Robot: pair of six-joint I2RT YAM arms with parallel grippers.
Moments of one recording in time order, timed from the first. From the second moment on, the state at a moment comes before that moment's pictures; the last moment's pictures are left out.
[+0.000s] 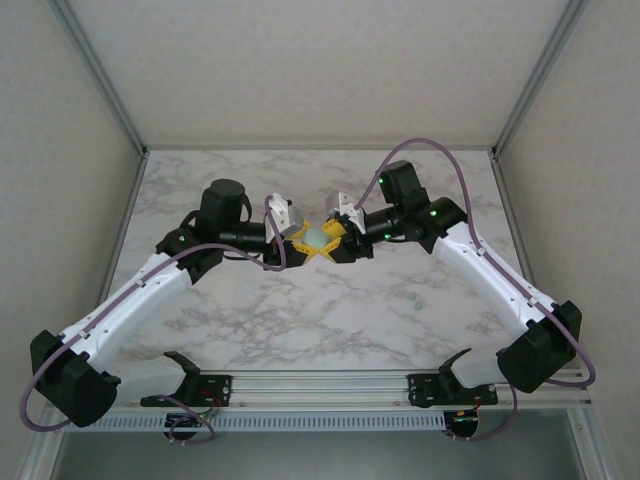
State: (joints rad) left arm -0.59 1.20 1.09 -0.37 0.81 0.36; right arm 0.60 1.39 1.35 -0.74 -0.91 -0.62
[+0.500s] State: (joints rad) left arm -0.60 1.18 1.01 -0.19 0.74 0.24; right arm 0.59 1.31 1.30 -0.64 -0.77 -0.47
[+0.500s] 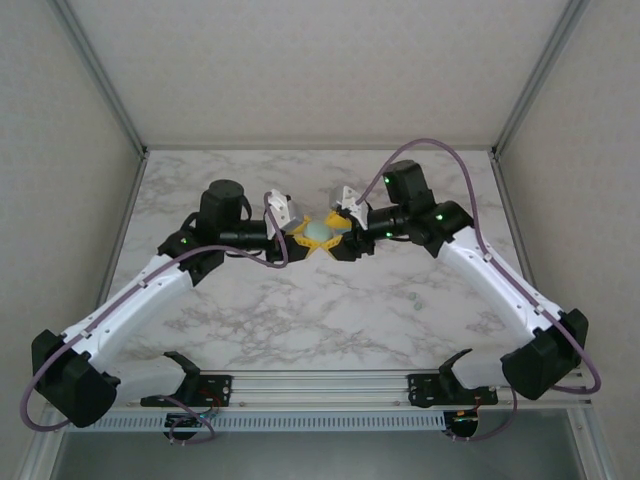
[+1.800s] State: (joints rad) left arm -0.65 1.16 0.77 0.59 0.51 -0.17; right arm 0.53 1.31 1.41 -0.61 -0.81 0.43
